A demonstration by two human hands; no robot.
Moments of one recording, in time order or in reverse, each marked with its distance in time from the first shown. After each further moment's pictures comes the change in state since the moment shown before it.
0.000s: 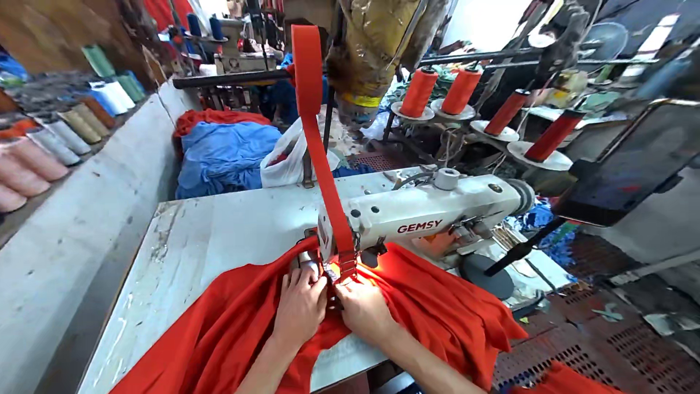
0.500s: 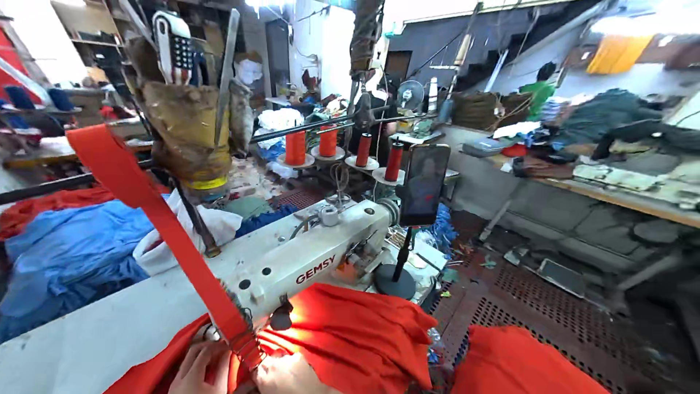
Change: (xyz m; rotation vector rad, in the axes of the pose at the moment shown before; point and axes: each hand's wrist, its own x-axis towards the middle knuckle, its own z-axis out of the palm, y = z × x) left_hand 0.039 -0.012 -0.022 -0.346 0.088 -0.057; right_hand 0.001 -0.011 -0.021 0.233 -0.276 0.131
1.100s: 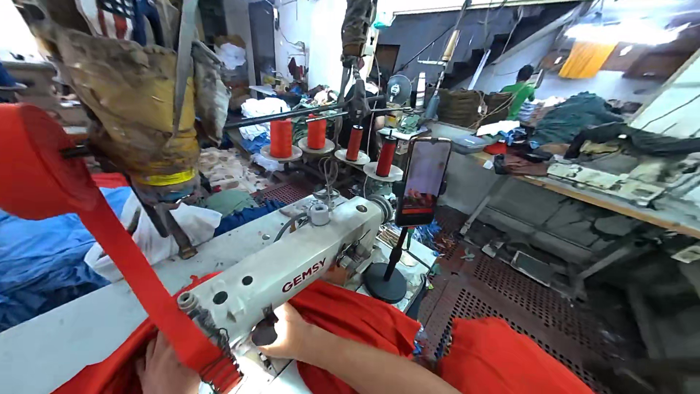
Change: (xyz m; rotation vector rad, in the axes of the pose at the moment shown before) left_hand 0.036 -0.035 0.036 0.055 0.051 -0.117; right_hand 0.053 0.073 -0.031 0.424 0.286 -0.024
